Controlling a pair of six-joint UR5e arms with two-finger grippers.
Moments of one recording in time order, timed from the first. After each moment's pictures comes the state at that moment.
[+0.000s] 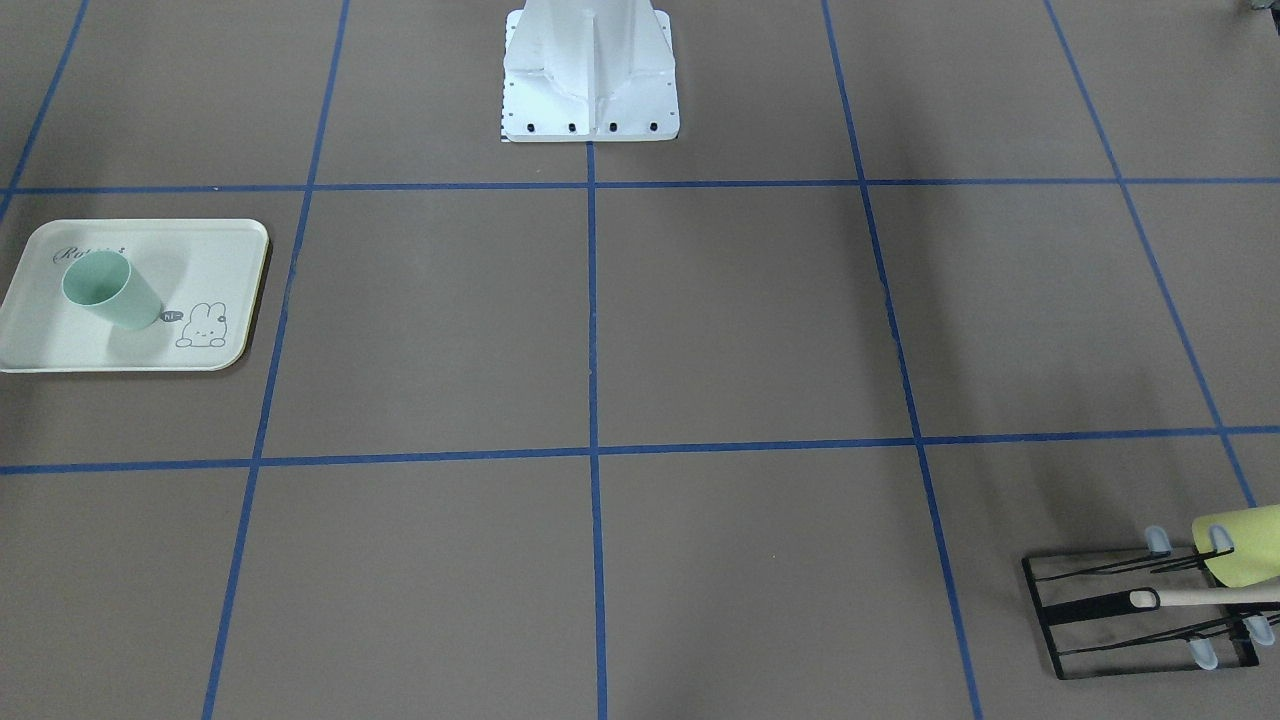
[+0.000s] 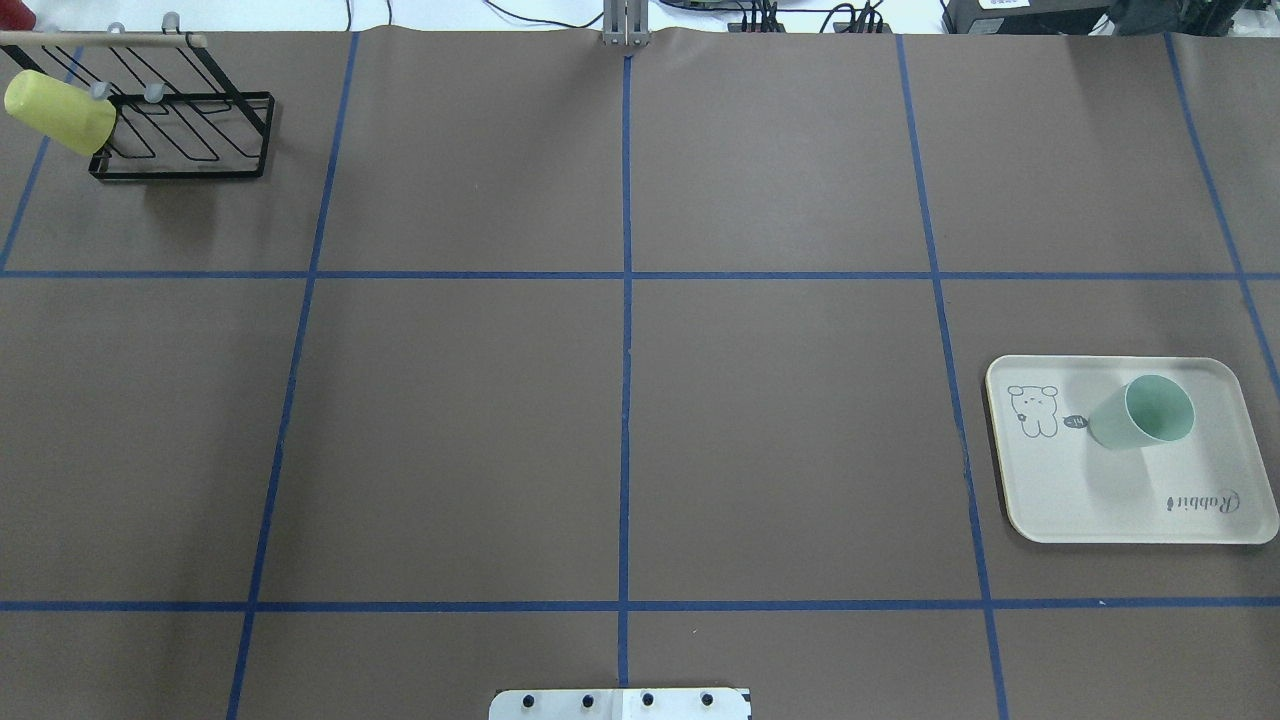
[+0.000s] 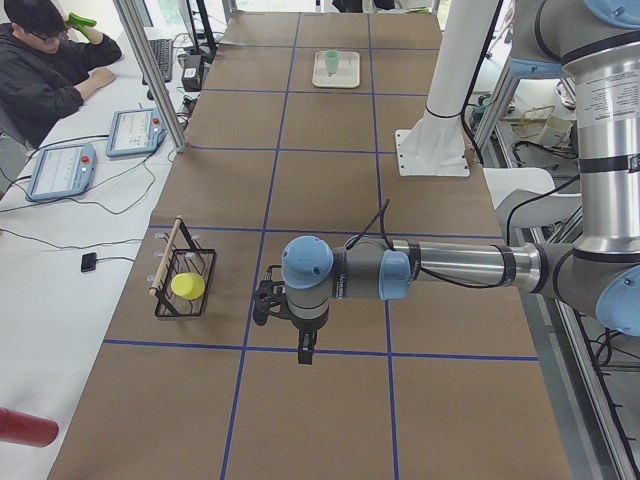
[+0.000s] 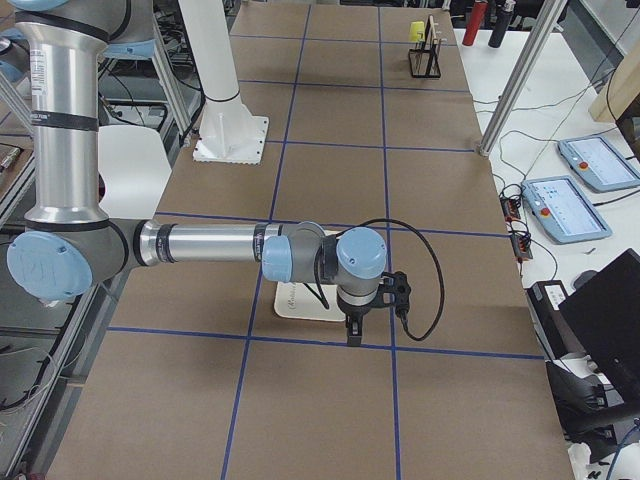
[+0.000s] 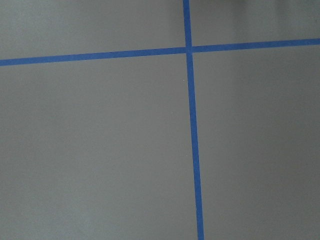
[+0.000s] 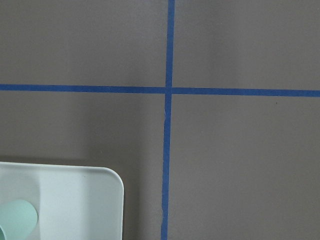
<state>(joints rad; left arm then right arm) -1.61 -1.39 -1.79 -1.53 -2.36 0.10 1.60 -1.63 1.69 -1.61 2.38 -0.03</state>
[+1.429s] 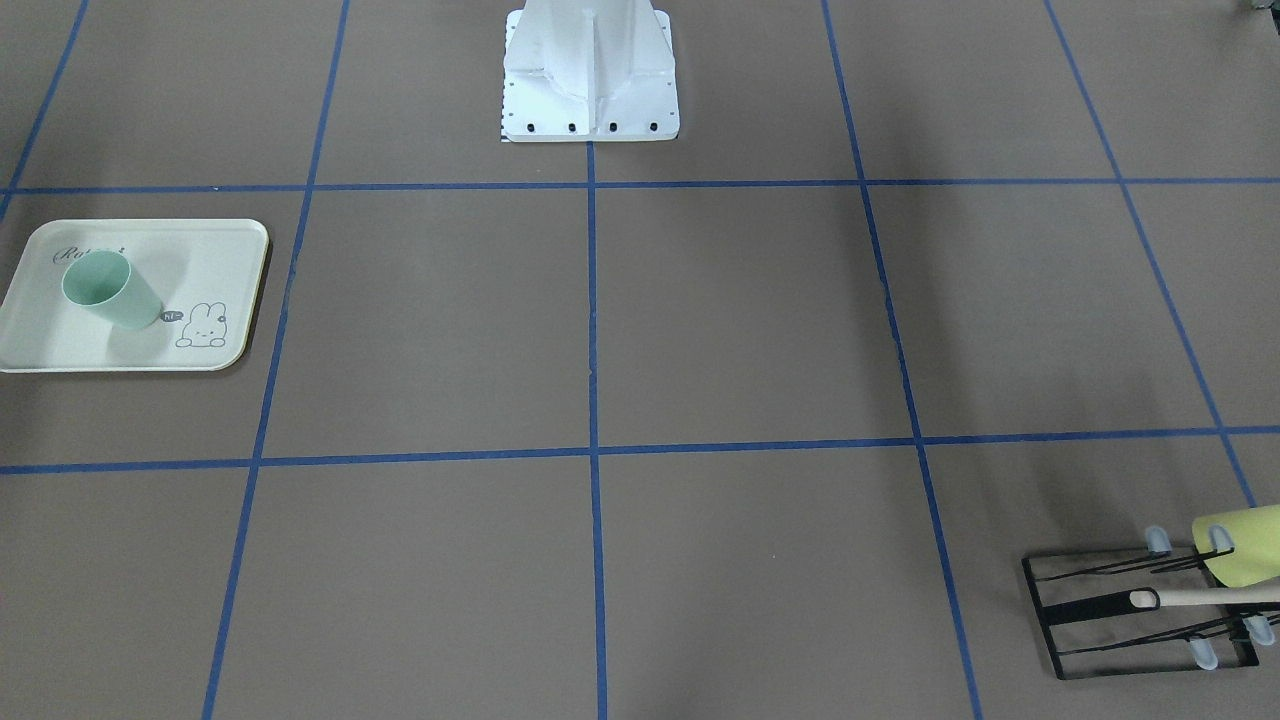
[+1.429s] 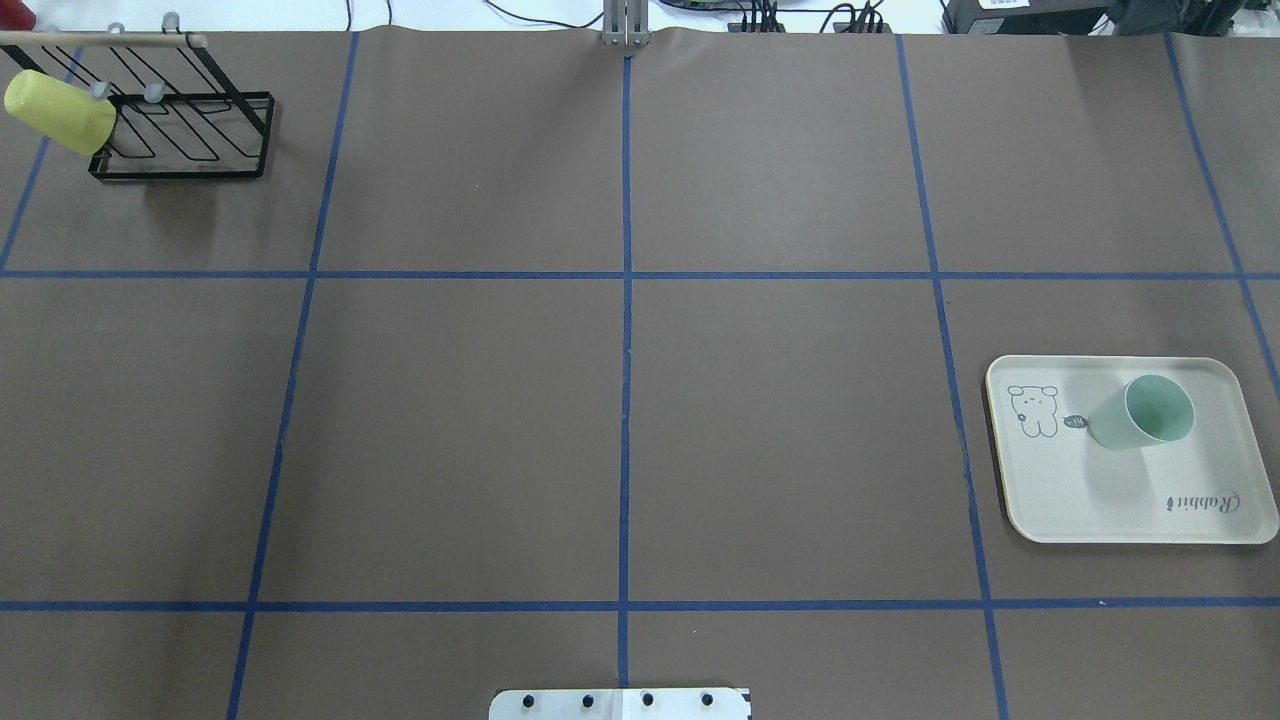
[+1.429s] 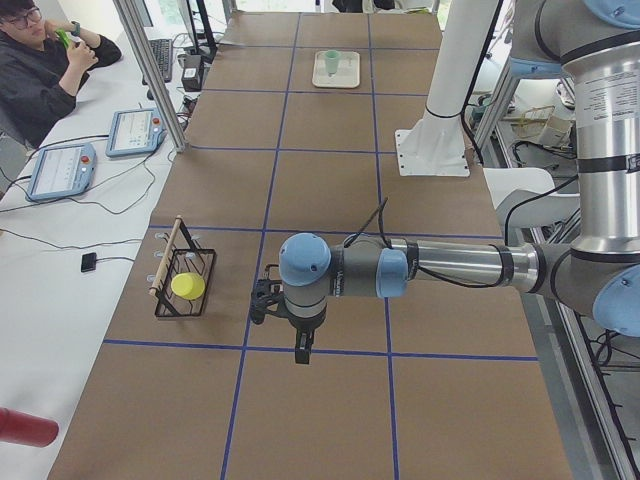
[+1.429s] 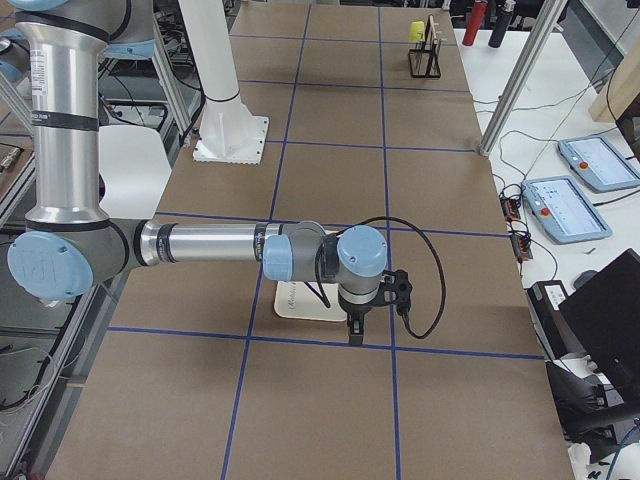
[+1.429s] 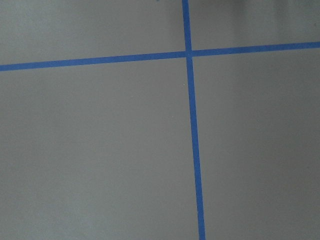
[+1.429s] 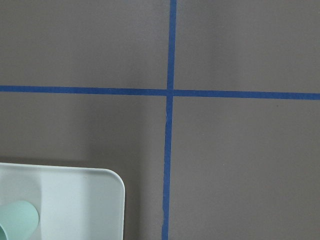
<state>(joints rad) -1.61 -1.40 -1.79 -1.53 -2.33 0.10 1.60 -1.63 1.69 -1.60 2.38 -0.03</state>
